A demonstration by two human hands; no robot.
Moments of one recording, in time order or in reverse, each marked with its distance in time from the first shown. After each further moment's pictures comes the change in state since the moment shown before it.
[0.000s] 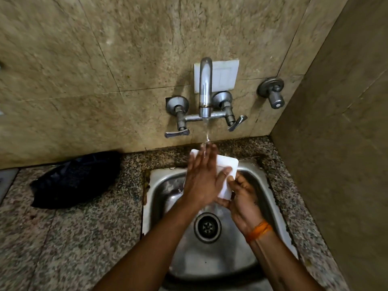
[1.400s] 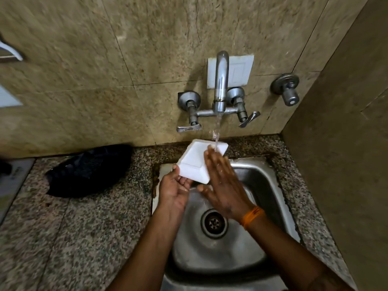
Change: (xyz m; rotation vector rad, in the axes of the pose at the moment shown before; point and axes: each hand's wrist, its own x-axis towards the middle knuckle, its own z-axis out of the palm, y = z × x) left_hand -0.036 -0.051 -0.035 -2.033 0.450 -1.006; right_hand 0.011 0.001 0.027 -1.582 -0.418 -0.900
